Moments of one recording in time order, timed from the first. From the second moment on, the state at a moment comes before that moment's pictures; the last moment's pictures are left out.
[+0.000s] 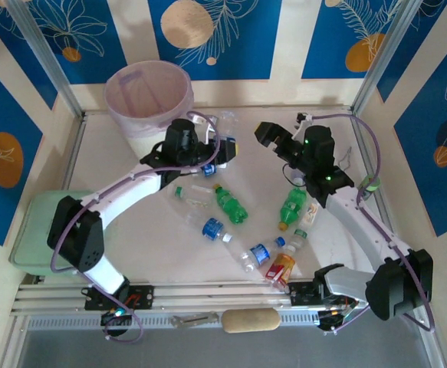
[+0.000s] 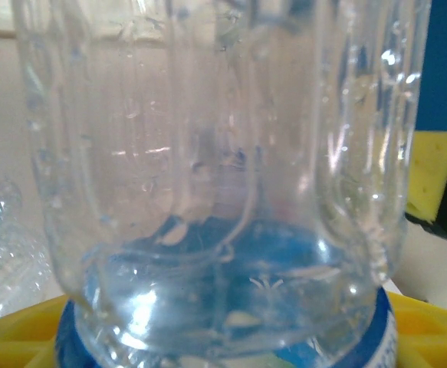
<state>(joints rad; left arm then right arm) -0.60 1.61 1.26 -0.03 0.39 -0.46 0.32 1.18 0.96 -0.02 -0.23 0.82</state>
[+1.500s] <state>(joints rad) -0.17 2.00 2.02 -0.57 0.04 0.03 0.30 1.14 0.87 -0.10 -0.23 0.84</state>
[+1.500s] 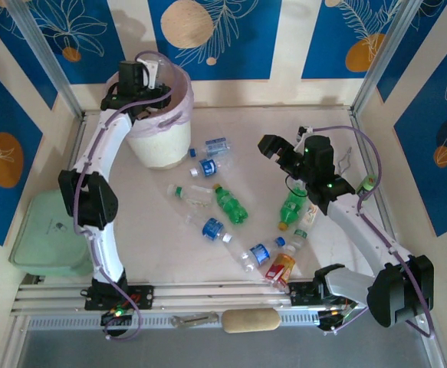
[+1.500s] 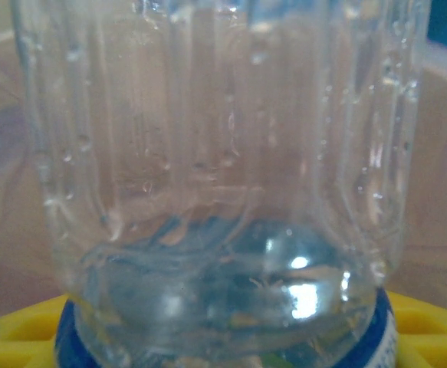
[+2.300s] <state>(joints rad) -0.17 1.84 1.90 -0.54 0.16 -0.10 0.29 1.19 0.94 -0.30 -0.16 0.79</state>
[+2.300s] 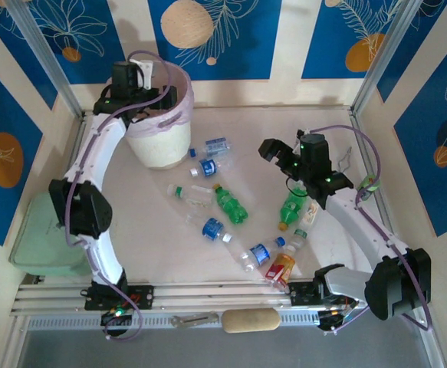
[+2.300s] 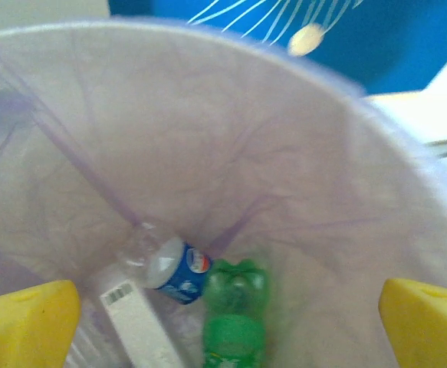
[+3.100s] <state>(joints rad) -0.52 1.50 1.11 -0.04 0.35 -0.55 0.26 1.38 0.96 -0.79 0.02 0.70</state>
